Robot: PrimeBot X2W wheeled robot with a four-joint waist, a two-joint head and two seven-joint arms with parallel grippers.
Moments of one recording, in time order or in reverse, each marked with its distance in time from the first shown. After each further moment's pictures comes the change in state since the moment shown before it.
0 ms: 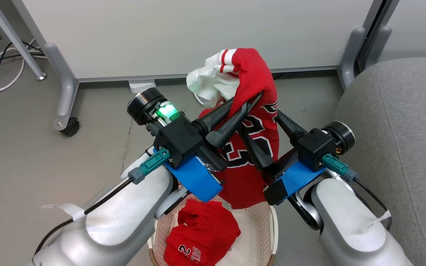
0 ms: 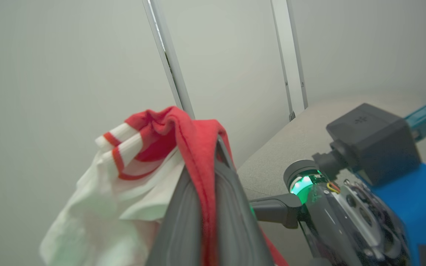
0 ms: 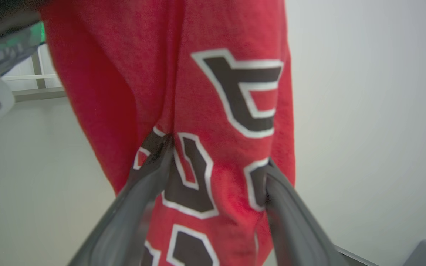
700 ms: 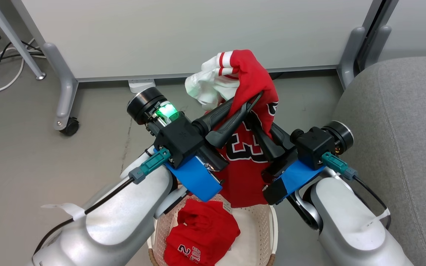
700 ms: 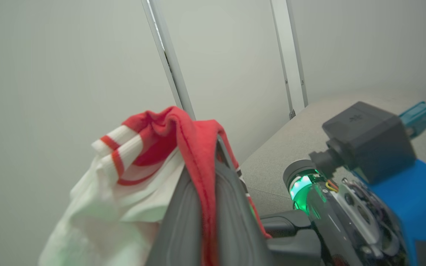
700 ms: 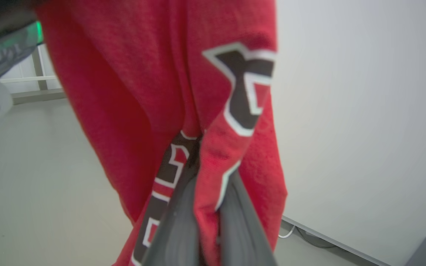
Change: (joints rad) left arm -0.003 0.003 -0.003 0.005 0.007 0.000 0.000; right arm -0.015 0.001 0.012 0.020 0.032 0.000 0.000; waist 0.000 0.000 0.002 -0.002
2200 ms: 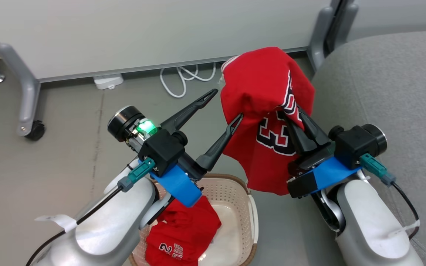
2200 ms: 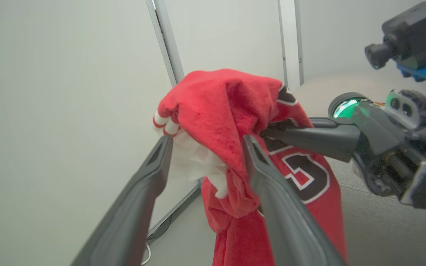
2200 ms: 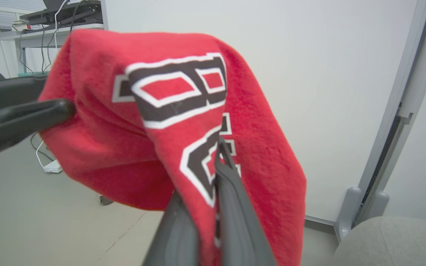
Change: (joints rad) left arm 0.081 0.027 0.053 0.059 0.046 0.000 -0.002; right arm 0.083 0.006 -0.173 -0.103 -0.031 0.000 0.000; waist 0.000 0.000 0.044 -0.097
